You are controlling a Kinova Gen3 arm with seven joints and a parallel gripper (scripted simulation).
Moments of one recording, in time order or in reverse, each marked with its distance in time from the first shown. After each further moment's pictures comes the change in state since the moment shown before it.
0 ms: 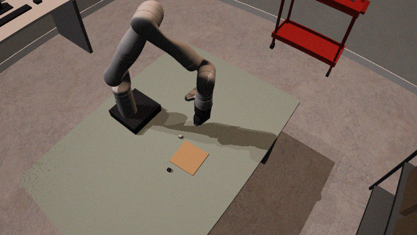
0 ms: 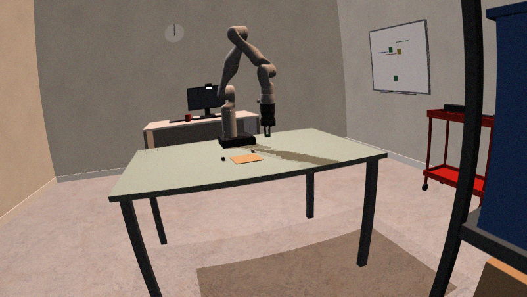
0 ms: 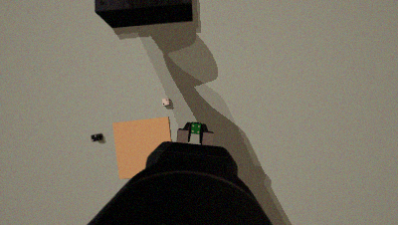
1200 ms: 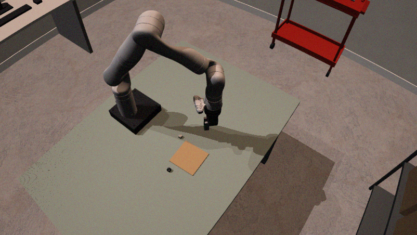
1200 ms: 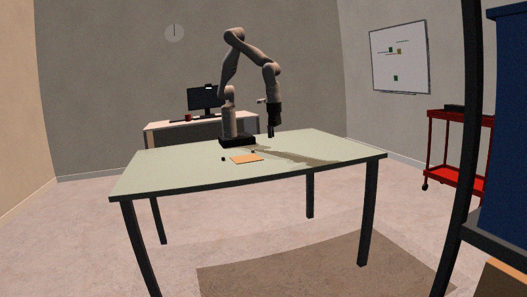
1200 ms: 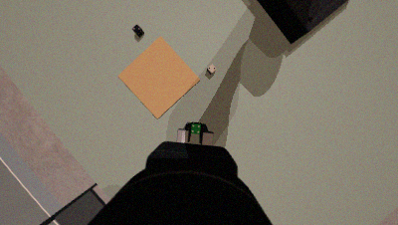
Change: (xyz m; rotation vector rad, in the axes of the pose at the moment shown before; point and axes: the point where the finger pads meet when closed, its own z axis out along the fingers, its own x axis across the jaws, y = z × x) arm 0.011 0.049 -0.006 -0.048 0.019 -0.944
